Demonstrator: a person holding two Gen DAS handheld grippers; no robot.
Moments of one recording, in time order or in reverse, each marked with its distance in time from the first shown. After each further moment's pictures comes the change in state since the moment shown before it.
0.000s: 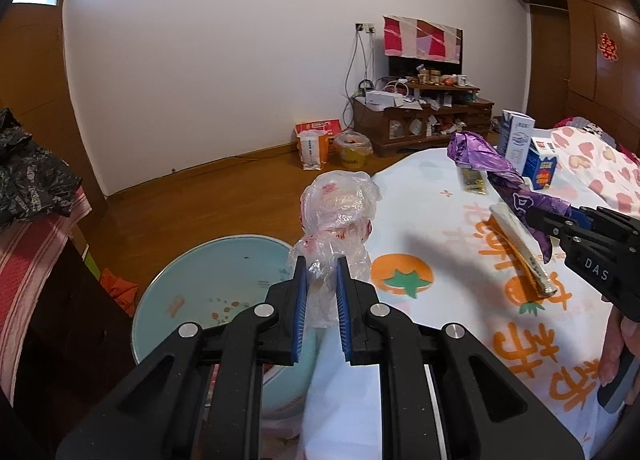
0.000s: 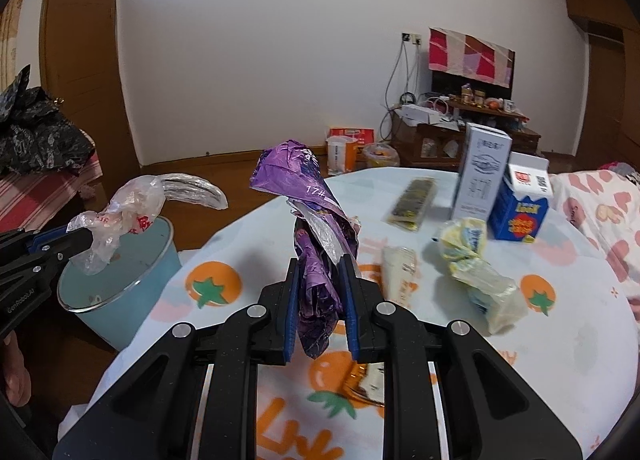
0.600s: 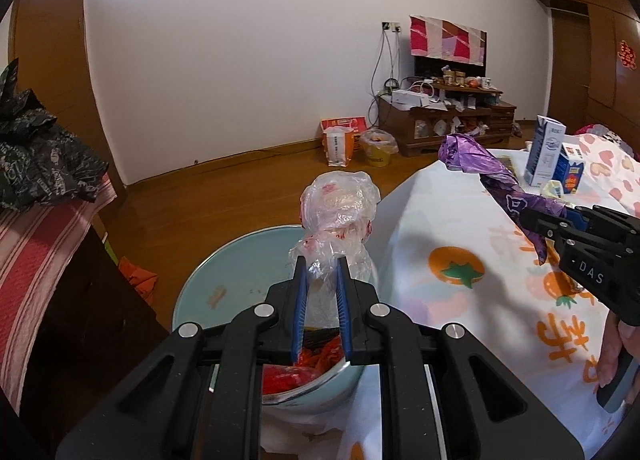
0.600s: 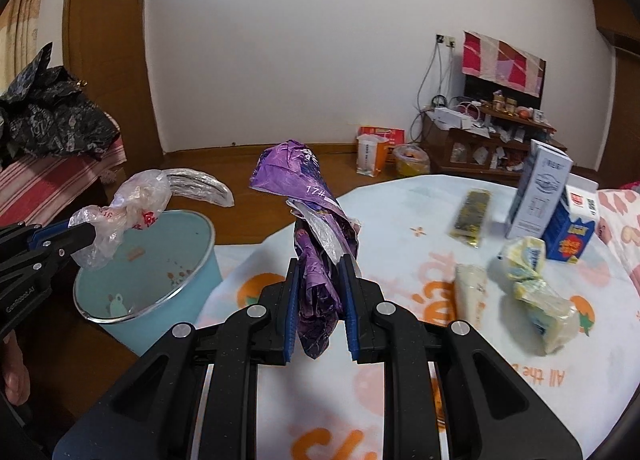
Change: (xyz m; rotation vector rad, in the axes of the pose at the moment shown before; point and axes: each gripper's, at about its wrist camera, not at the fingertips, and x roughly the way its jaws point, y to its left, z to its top) left arm -0.003 0.049 -0.009 -0.042 0.012 0.068; right arm 0.029 0.055 0.011 -0.066 0.021 0.075
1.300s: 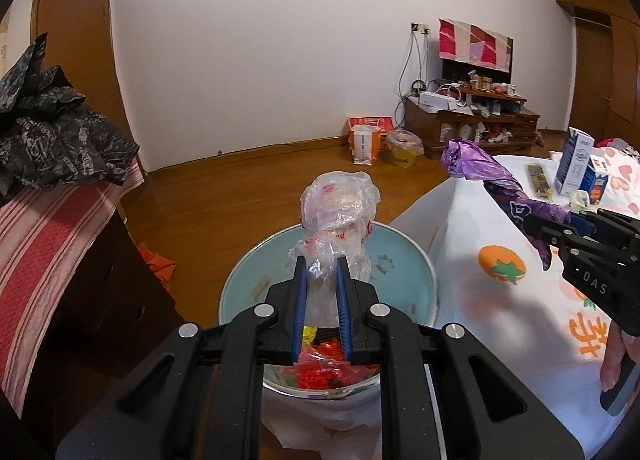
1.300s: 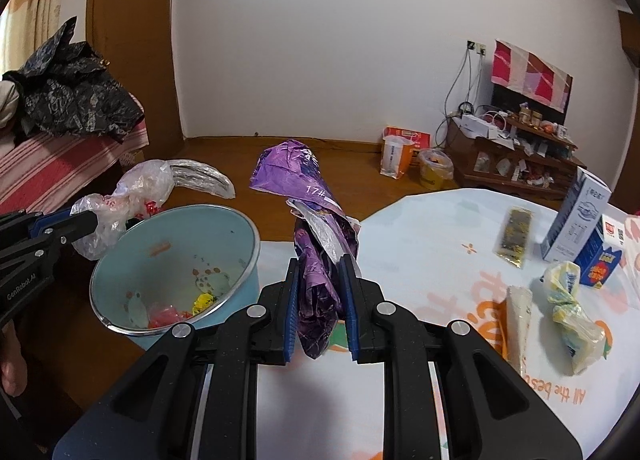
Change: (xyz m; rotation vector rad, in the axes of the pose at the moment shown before) left arm -0.003 0.039 -0.007 -0.059 0.011 0.072; right arm 0.019 0.047 0.011 -0.078 0.021 0.052
